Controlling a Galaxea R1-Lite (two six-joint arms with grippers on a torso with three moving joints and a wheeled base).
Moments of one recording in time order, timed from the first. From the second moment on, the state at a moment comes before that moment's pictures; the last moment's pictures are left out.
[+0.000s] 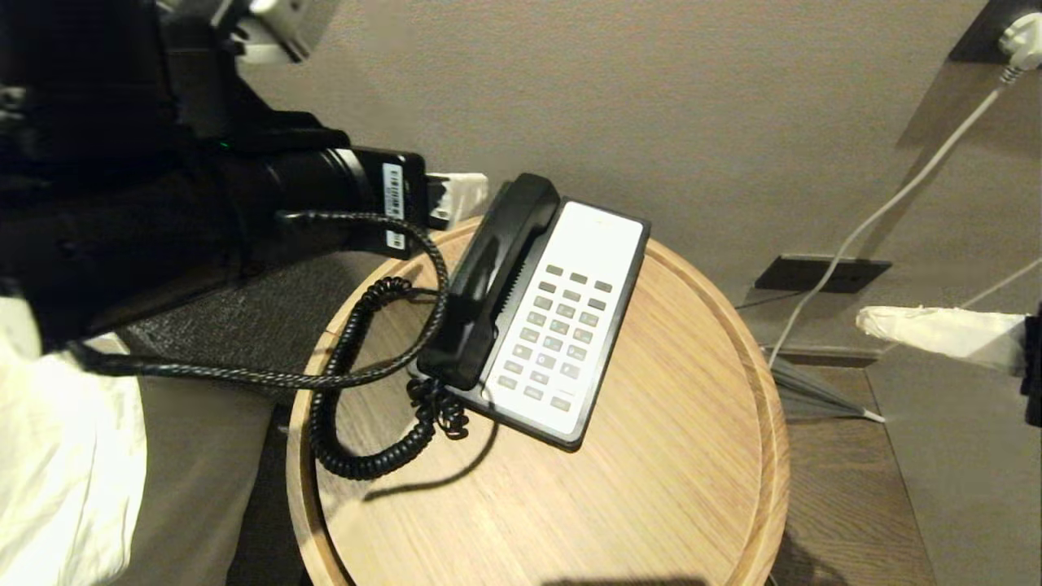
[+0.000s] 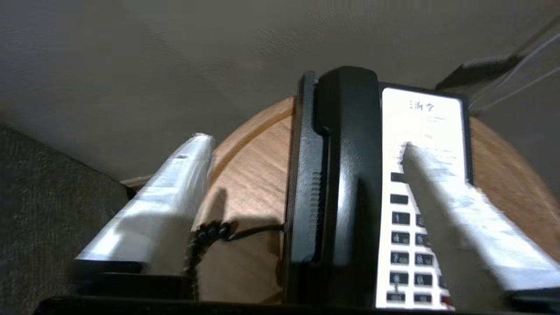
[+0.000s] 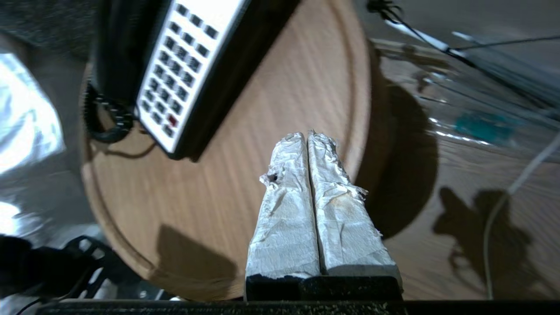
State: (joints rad) left arm -0.80 1.42 -1.24 -0.08 0.37 0.00; right arm 0.69 1.09 -0.94 0.15 -0.11 0.31
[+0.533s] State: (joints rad) left arm -0.80 1.07 -1.03 -0.08 0.37 -0.06; right arm 0.90 1.36 -1.12 0.15 -0.02 0.33
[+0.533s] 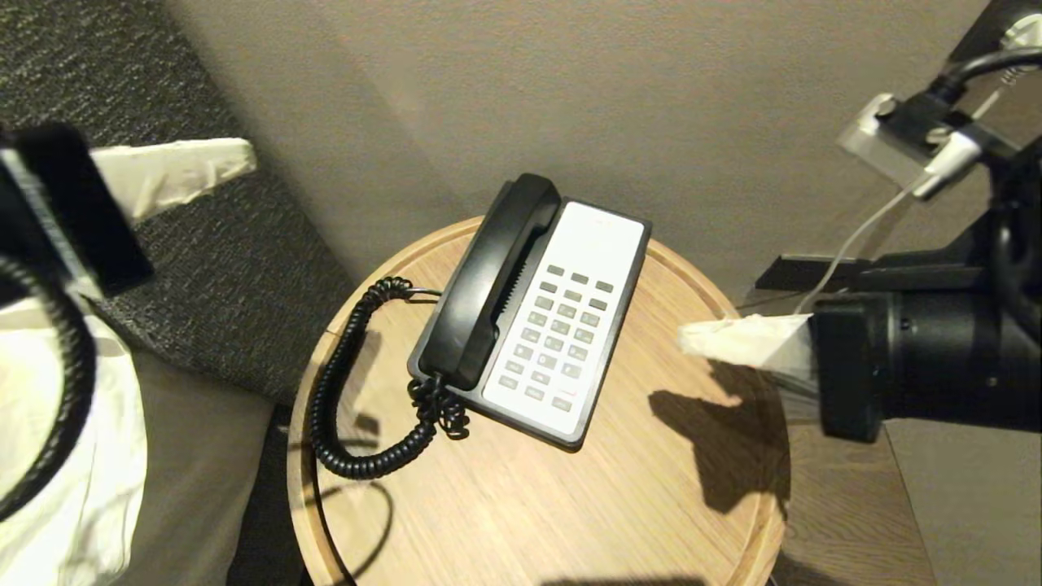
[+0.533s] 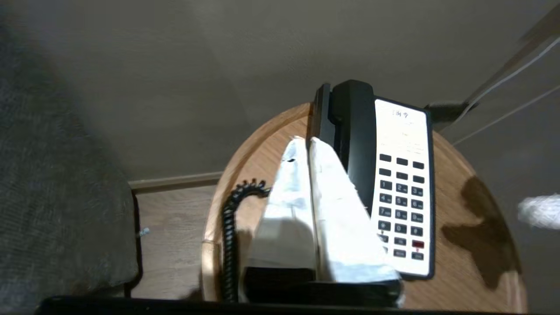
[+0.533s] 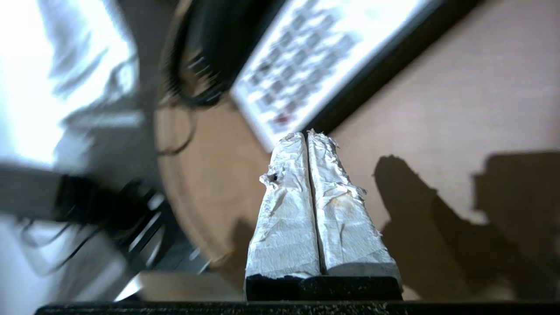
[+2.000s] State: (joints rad) left arm -0.80 0.88 -0.93 -0.08 0.37 -0.08; right arm 0.99 1.60 -1.11 -0.02 -0.06 0.34
